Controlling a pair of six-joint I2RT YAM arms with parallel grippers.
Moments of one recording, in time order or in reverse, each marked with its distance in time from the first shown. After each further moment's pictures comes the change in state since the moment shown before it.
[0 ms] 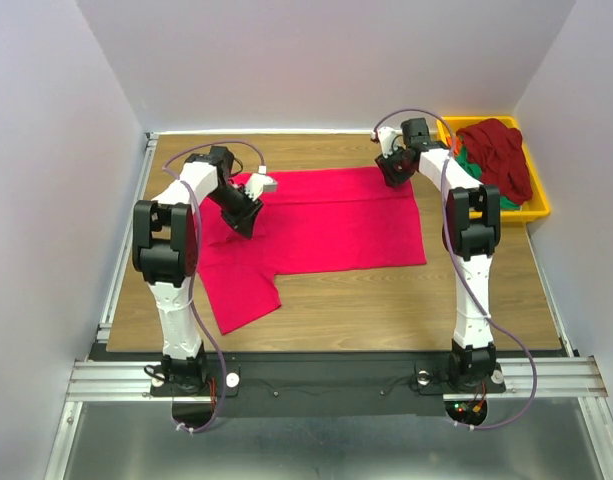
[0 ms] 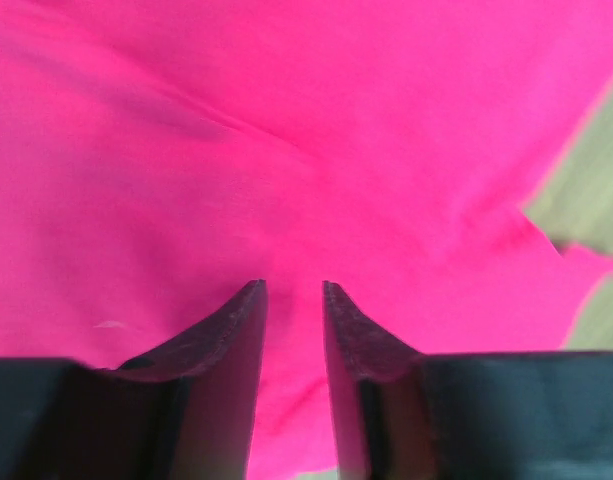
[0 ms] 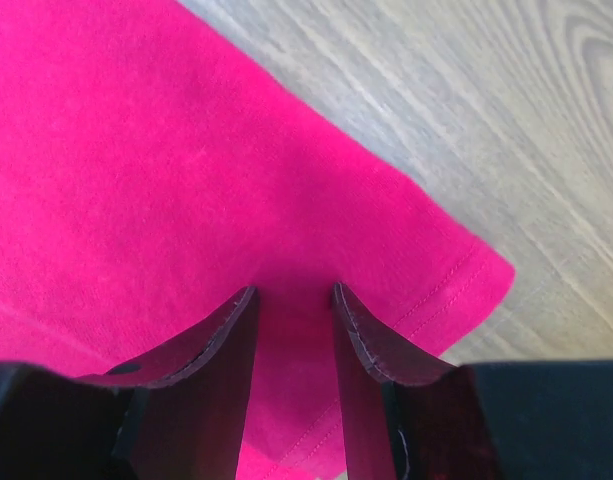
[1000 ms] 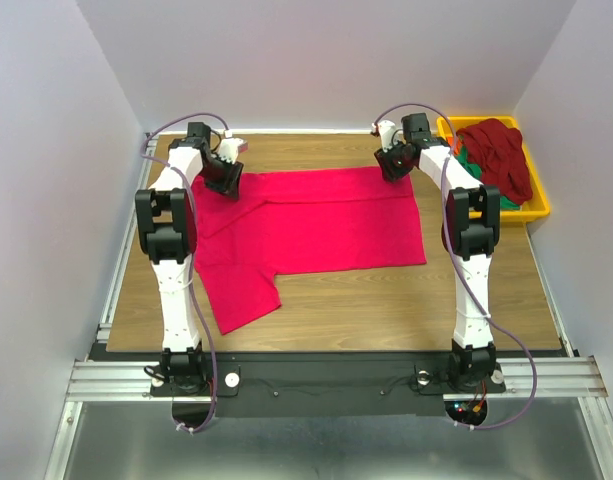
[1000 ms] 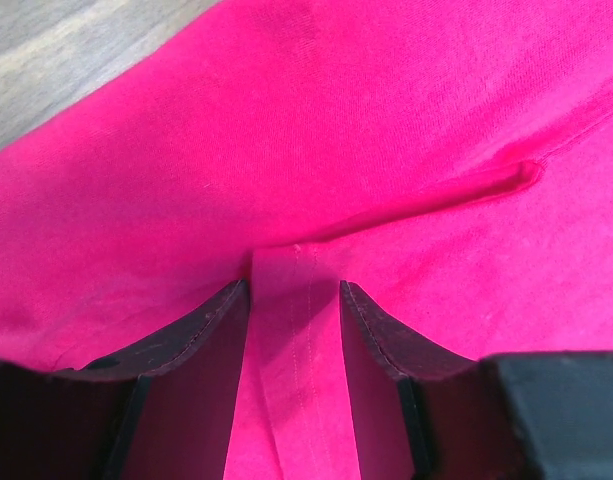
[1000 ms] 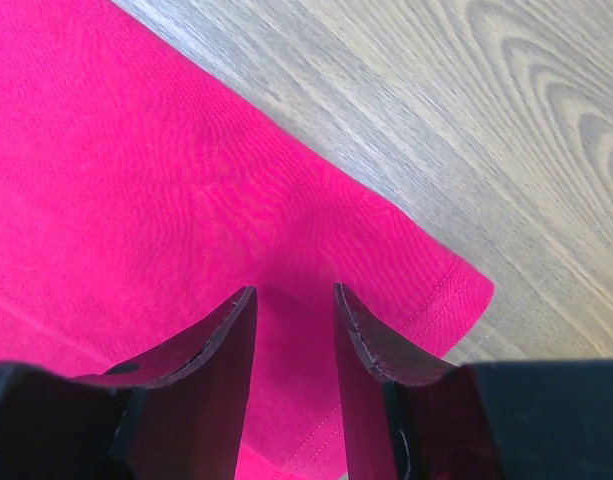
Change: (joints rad) left arm 0.124 0.303 0.395 0.156 -0.079 -0.306; right arm 0.003 0.008 0.048 0.001 -0.034 0.035
